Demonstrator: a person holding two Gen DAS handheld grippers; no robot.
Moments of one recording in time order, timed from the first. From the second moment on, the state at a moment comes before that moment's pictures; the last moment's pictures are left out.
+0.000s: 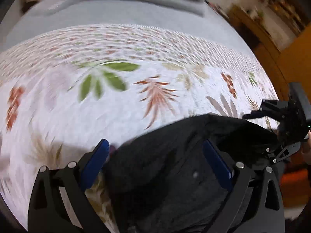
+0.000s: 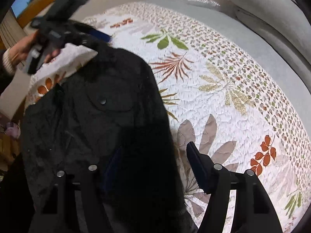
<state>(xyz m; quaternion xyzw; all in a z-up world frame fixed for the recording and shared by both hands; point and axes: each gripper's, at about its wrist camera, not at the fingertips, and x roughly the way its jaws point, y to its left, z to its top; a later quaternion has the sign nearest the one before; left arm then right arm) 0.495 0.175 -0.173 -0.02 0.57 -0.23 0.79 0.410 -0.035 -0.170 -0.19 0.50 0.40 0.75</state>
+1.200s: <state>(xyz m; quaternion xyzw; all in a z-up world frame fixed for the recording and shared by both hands) 0.445 0.120 -0.163 0.20 0.59 -0.34 0.71 0.375 -0.061 -0.167 -0.27 0.49 0.35 0.75</state>
